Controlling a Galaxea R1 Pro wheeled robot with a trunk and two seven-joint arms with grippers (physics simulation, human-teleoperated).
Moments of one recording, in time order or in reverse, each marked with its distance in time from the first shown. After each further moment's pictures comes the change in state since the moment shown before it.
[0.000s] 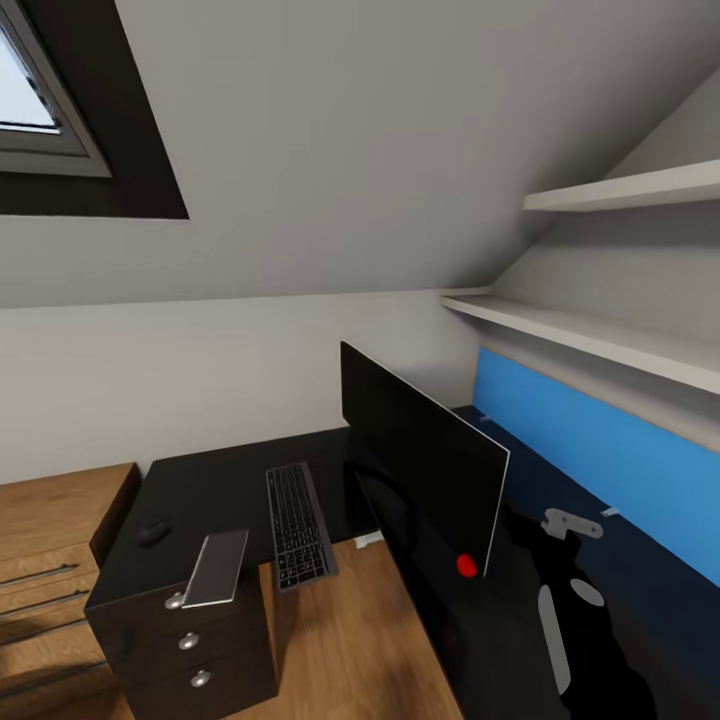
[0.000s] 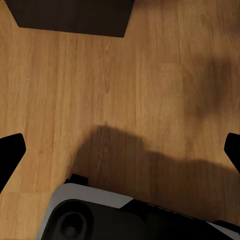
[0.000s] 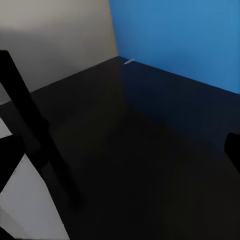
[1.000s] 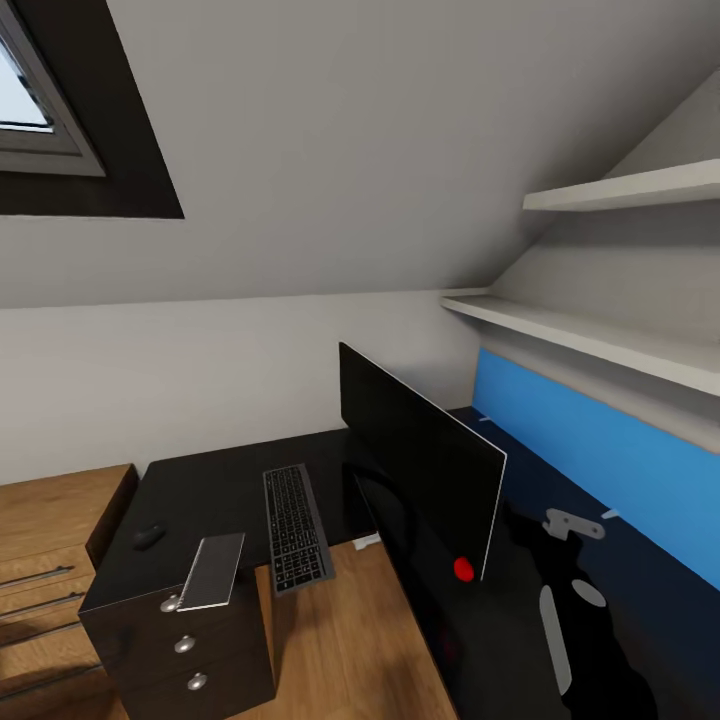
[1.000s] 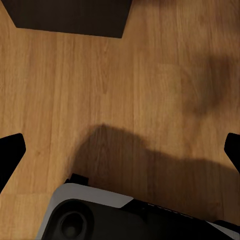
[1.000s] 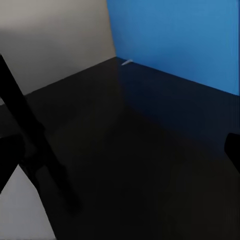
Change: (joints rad) left arm 0.000 0.001 -0.001 0.000 0.001 0.001 0.000; right arm 0.000 0.000 -0.009 0.000 0.000 0.000 0.000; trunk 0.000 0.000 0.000
